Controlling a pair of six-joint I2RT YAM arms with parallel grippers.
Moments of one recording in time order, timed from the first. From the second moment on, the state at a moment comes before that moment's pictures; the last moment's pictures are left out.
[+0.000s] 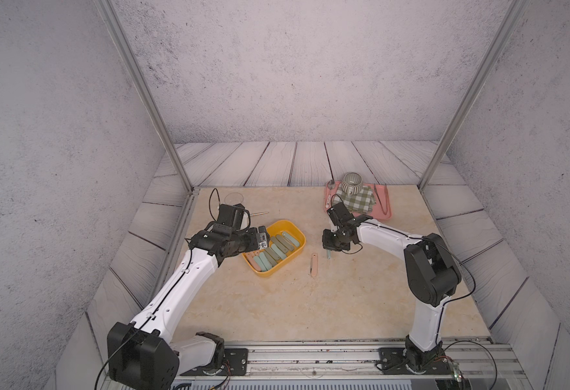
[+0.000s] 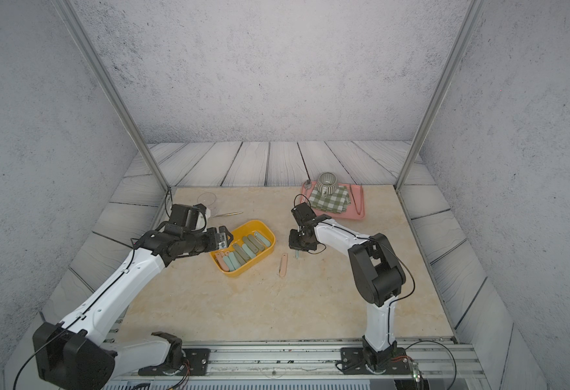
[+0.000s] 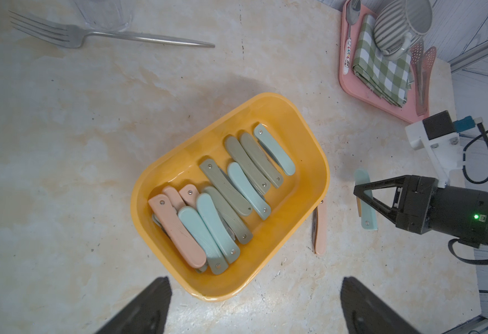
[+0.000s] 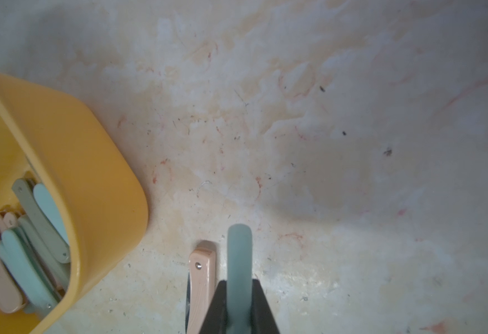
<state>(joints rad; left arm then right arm) -0.33 1.23 1.09 -0.74 0.16 -0.46 0.54 1.90 1.36 -0.60 -0.15 0.59</state>
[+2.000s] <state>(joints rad) -0.33 1.32 1.10 -0.72 0.19 -0.47 0.55 1.89 1.17 -0.47 -0.22 0.66</state>
